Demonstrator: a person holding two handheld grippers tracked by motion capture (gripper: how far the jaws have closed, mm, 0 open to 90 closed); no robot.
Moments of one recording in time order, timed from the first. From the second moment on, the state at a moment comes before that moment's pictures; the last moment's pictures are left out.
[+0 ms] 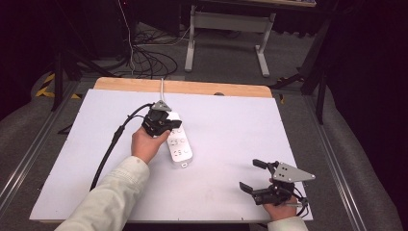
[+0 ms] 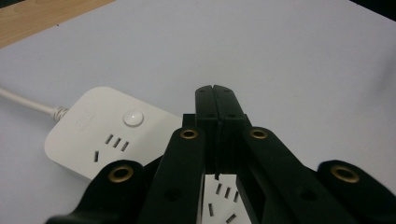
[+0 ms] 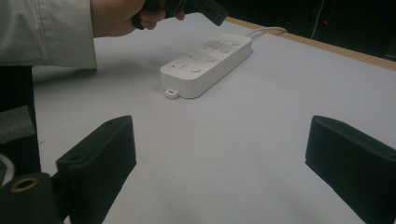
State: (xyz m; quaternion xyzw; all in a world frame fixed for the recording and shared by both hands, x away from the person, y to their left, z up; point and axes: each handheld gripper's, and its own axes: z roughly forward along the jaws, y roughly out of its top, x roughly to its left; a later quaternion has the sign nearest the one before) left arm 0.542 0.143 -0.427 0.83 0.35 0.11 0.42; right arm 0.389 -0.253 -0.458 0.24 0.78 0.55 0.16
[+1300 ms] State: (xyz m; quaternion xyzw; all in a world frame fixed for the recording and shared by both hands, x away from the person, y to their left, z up) left arm 0.555 0.132 -0.454 0.84 0.39 0.10 0.37; right arm 0.389 -0.253 -0.459 0.24 0.78 0.55 0.16
